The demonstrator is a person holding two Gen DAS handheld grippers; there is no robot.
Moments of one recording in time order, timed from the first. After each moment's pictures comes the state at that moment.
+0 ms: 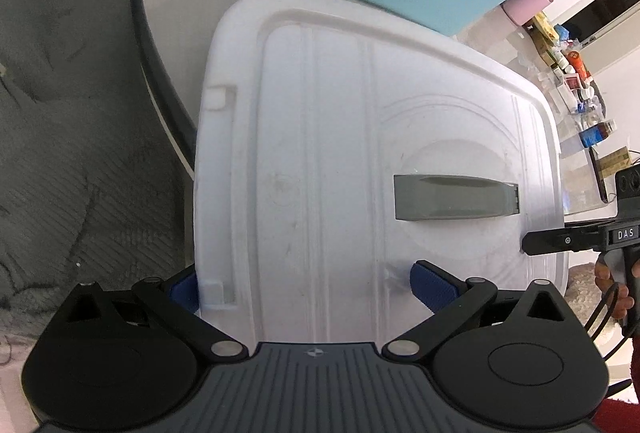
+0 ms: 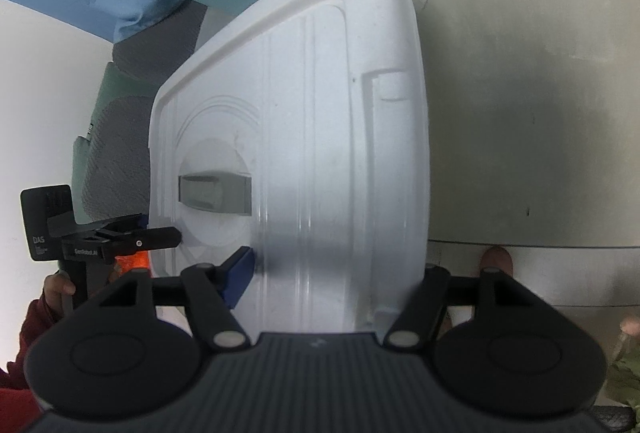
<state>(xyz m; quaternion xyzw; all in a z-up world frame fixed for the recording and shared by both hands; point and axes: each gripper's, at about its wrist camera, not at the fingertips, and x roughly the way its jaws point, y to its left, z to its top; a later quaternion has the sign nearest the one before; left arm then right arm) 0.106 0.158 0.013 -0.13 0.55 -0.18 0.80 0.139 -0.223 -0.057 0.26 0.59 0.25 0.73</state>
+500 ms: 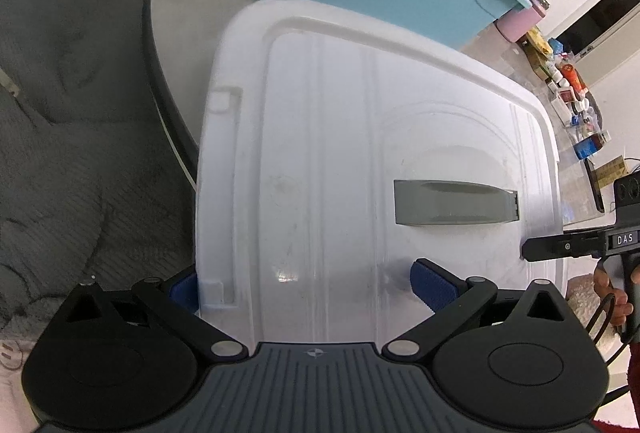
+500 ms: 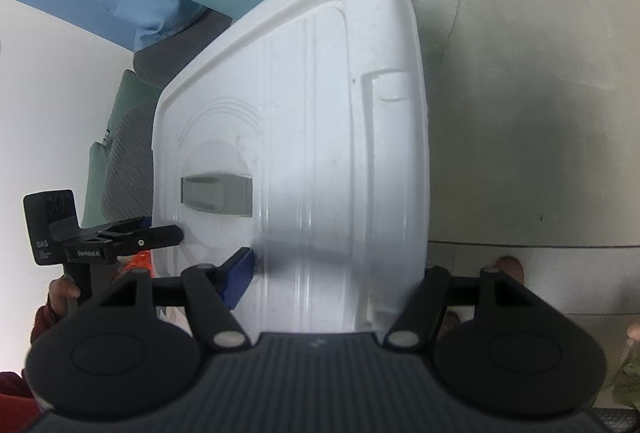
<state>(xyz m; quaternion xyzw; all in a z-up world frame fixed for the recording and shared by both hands) 0.095 0.162 0.062 -0.12 0.53 -0.17 0.82 0.131 -0.226 -0.031 0.27 0.57 0.26 0.73</state>
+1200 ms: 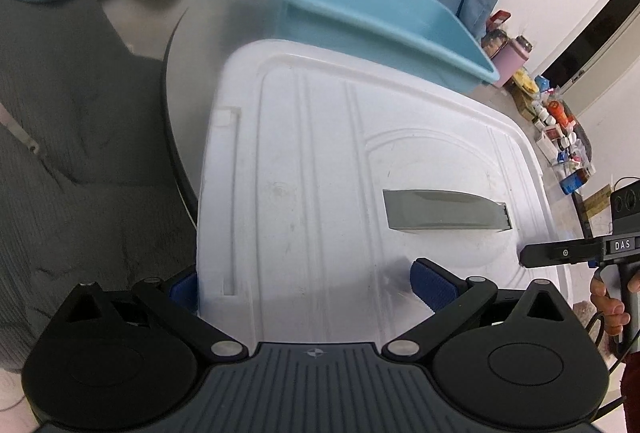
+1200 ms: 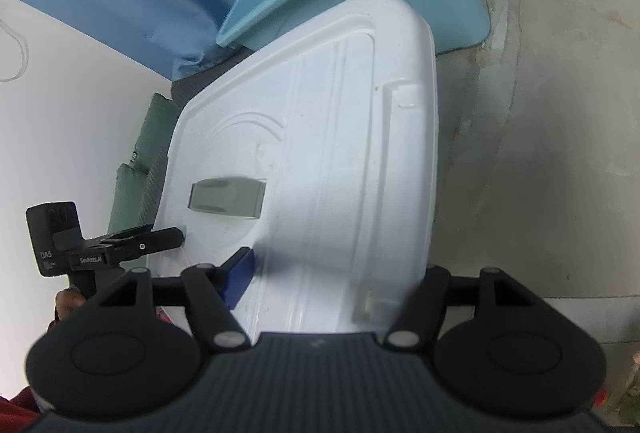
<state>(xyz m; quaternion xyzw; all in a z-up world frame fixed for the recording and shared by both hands) 0.106 0.177 0.168 -0.11 0.48 -0.16 0.86 0.150 -0.220 0.039 0.28 0.52 0.27 0.76</state>
